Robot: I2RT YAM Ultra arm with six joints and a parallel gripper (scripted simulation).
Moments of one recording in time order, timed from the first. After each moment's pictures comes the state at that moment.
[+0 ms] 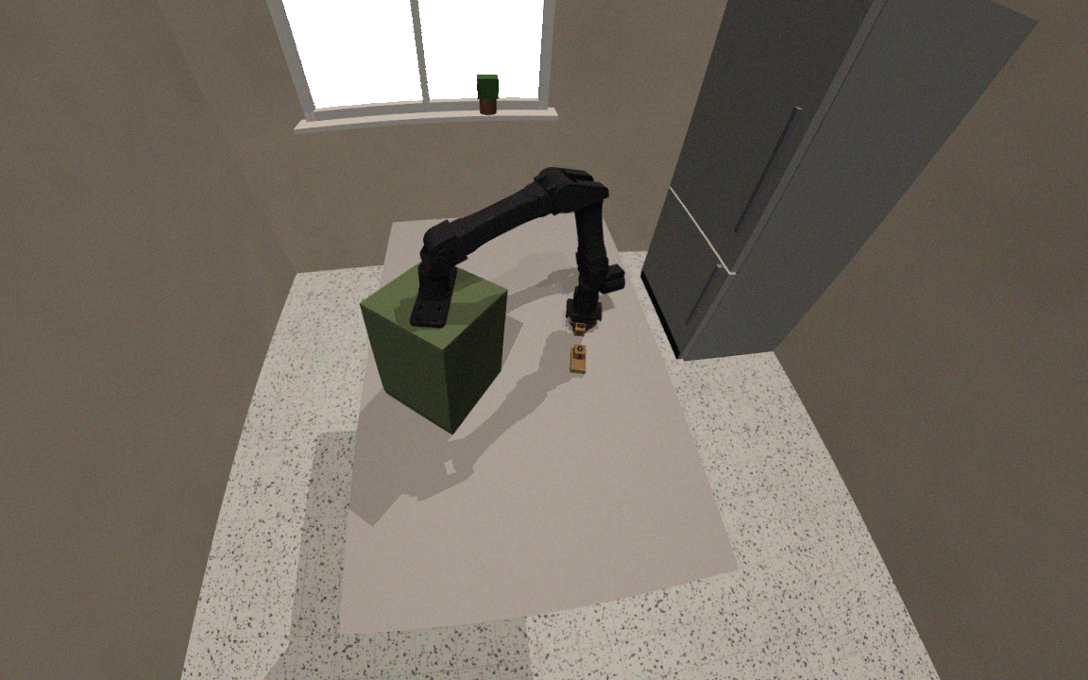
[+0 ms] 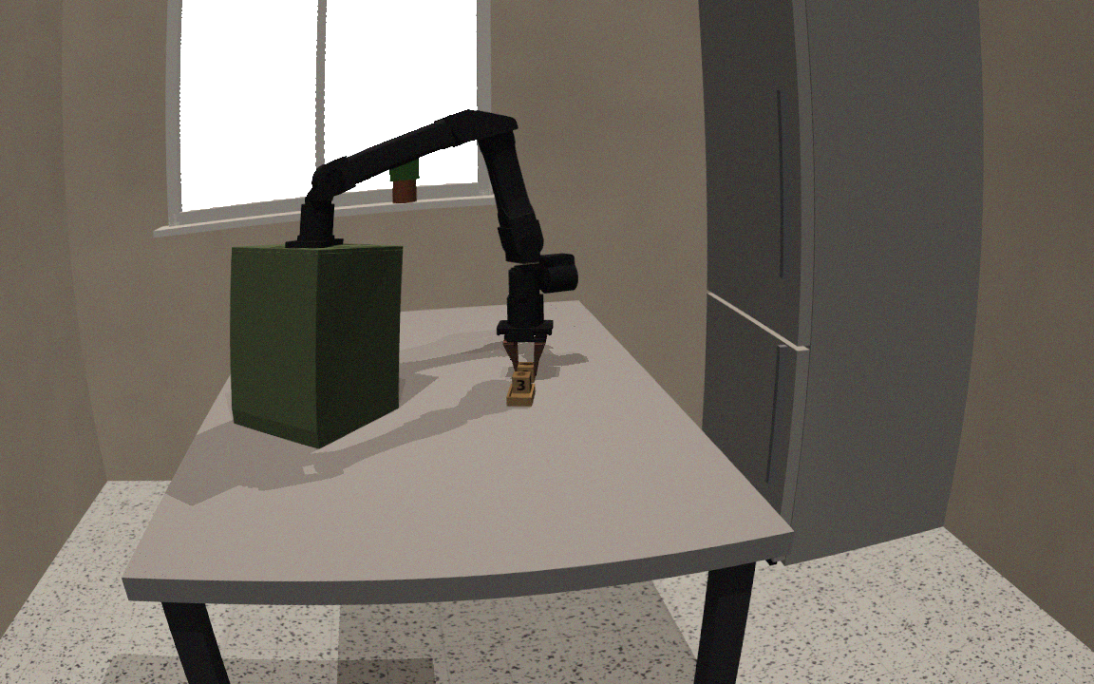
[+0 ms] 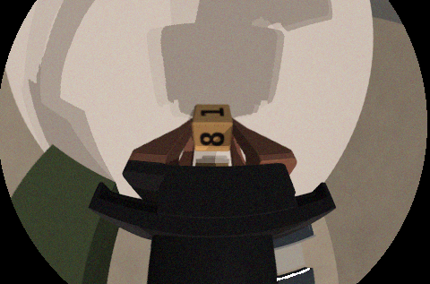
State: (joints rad) arm 0.40 2.74 1.50 -0.22 -0.09 -1.06
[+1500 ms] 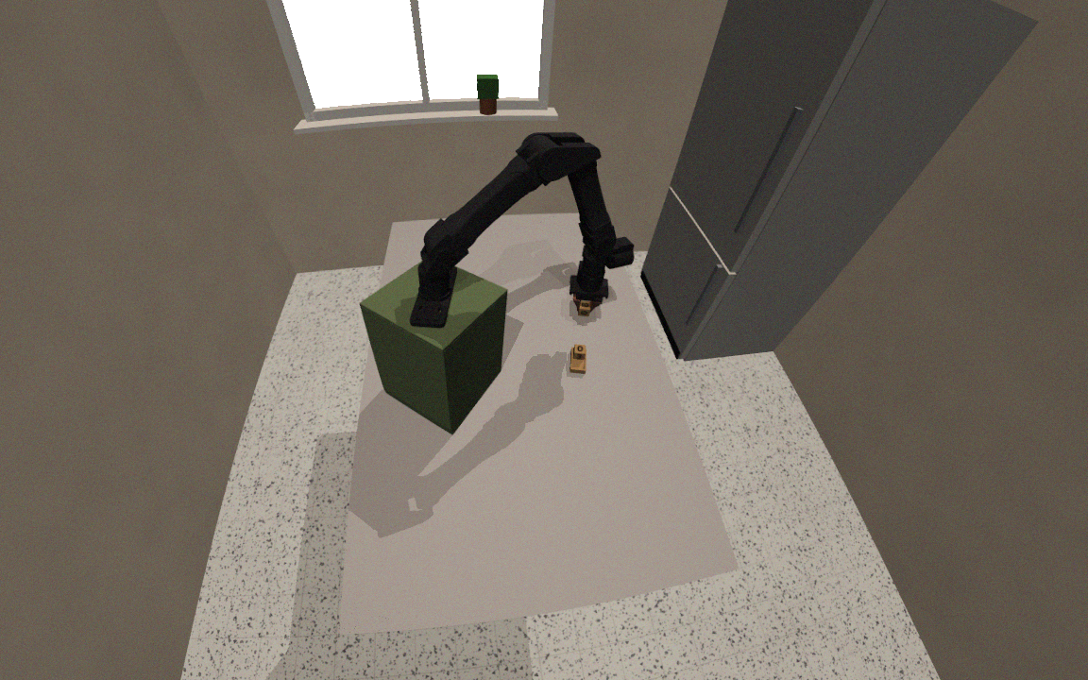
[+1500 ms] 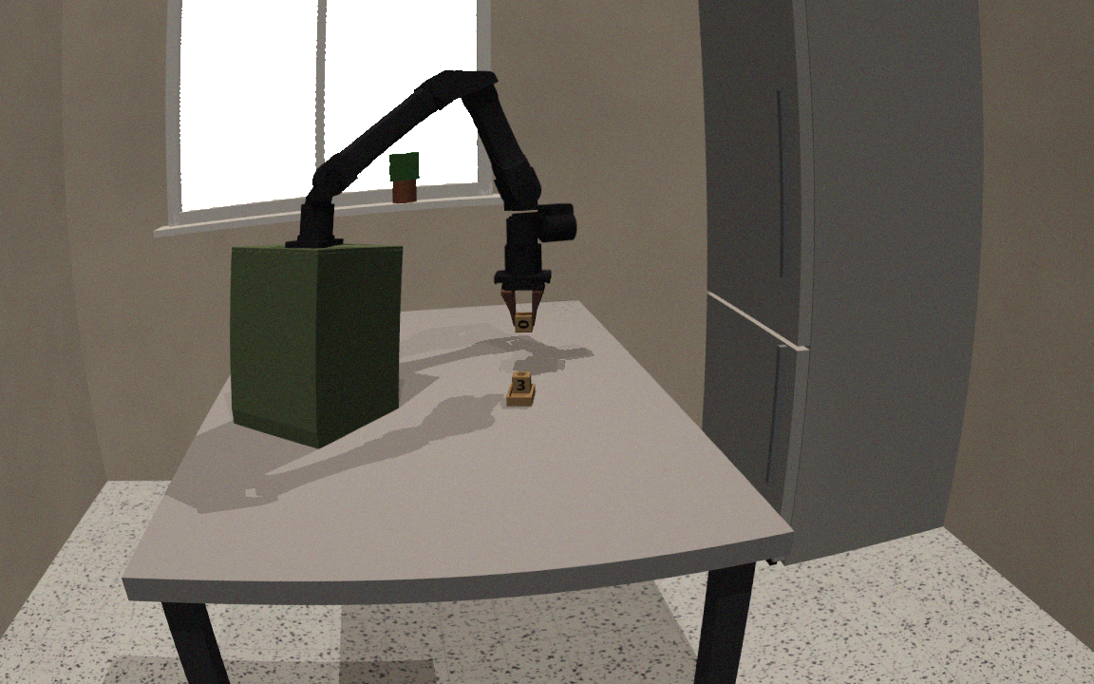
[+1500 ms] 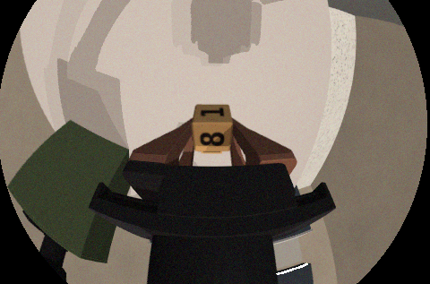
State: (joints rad) arm 0.37 2.41 1.33 -0.37 -0.09 -1.10
